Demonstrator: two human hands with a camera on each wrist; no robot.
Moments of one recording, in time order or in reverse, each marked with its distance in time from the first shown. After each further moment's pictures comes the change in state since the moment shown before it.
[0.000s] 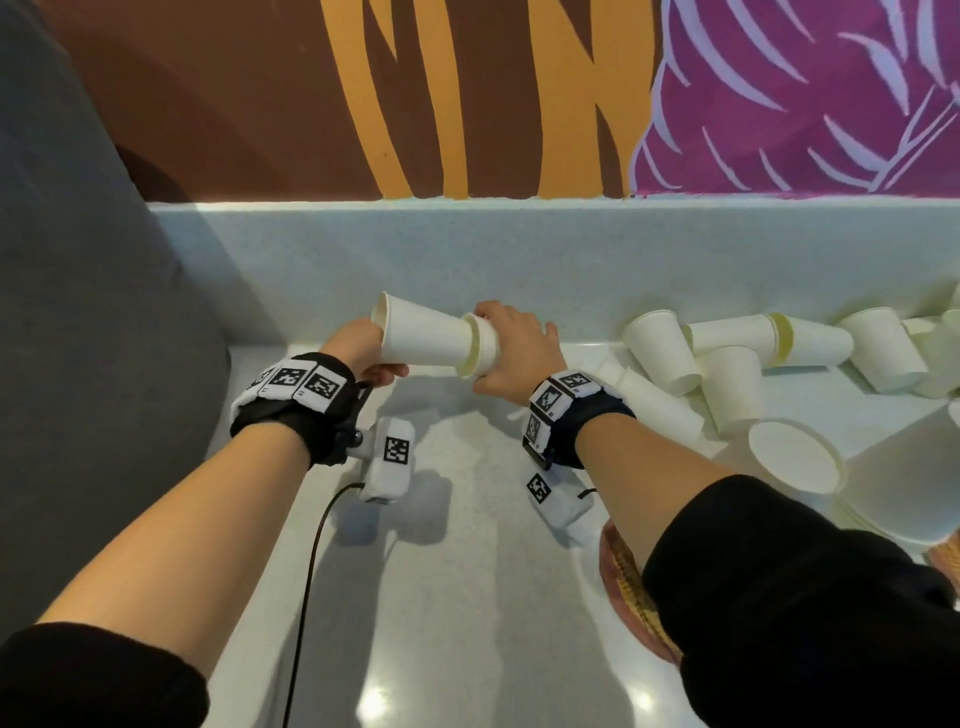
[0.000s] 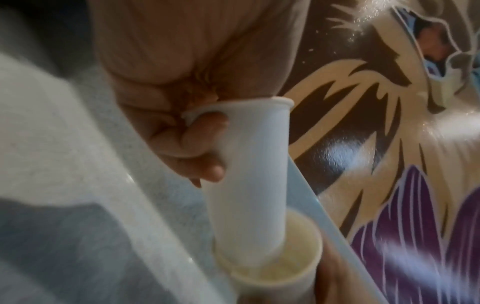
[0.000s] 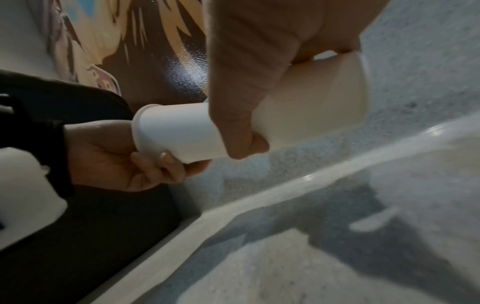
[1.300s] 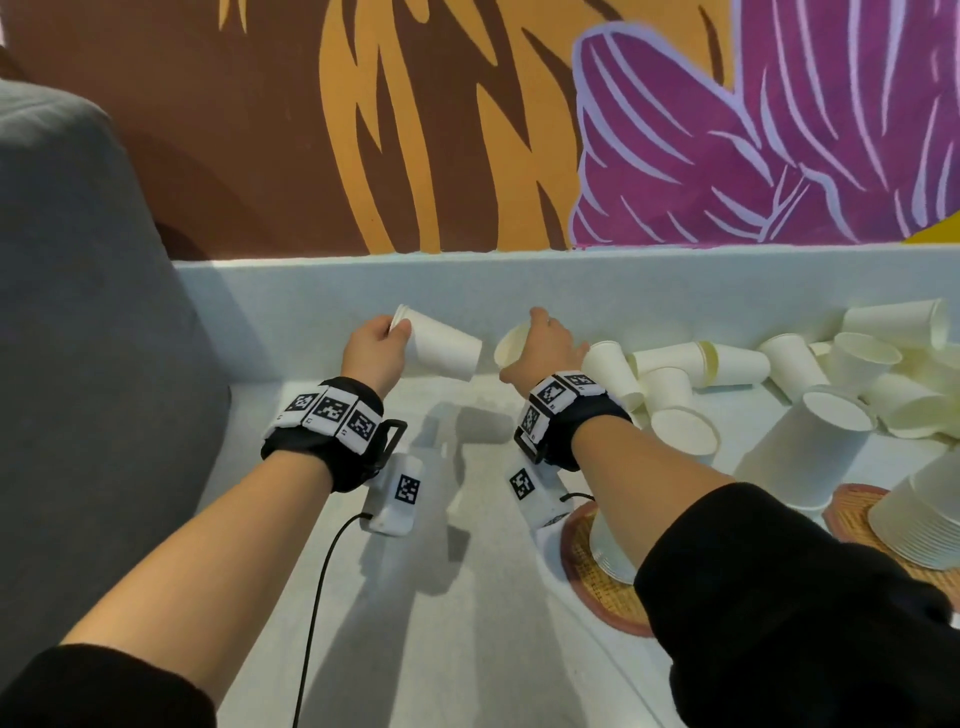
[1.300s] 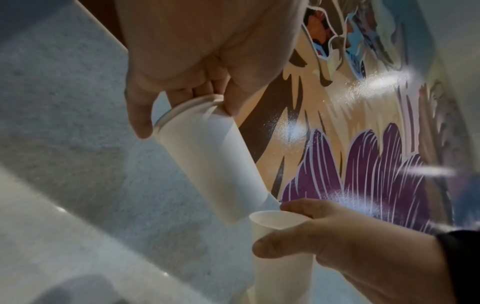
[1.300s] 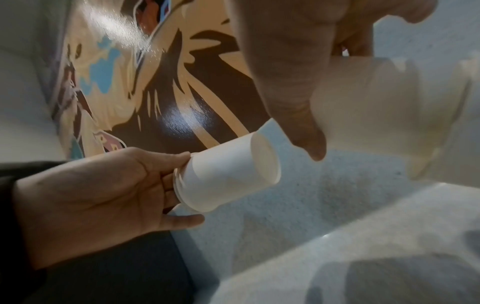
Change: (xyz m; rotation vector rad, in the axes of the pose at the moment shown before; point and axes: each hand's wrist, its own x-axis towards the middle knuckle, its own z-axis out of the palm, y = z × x) left_hand -0.054 0.021 0.022 0.020 0.186 0.499; right_hand -0.038 -0.007 -0.068 0.015 0.118 0.416
